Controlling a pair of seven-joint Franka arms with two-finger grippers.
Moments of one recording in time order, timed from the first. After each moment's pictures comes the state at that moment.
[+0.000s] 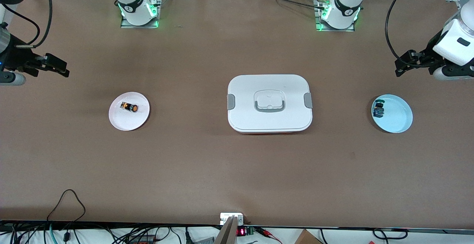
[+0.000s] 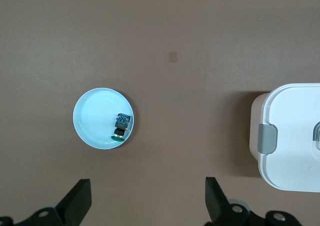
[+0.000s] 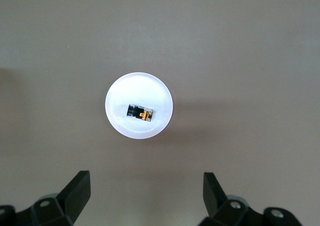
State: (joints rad) left arm -0.05 -0.05 0.00 -1.71 0.06 1.67 -0.11; right arm 0.08 0.00 -0.11 -1.68 -0.01 1.64 -0.02
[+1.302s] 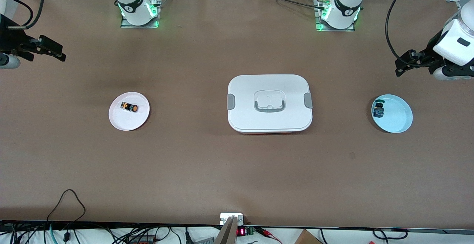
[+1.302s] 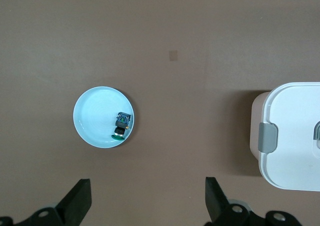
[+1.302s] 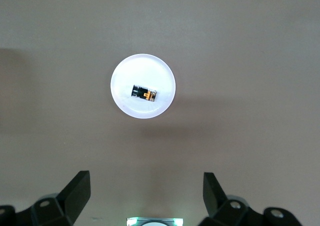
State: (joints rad) left arm -0.05 -0.05 0.00 -1.71 0.06 1.67 -0.11; right arm 0.09 -0.04 -0.10 -1.65 -0.01 1.53 -0.02
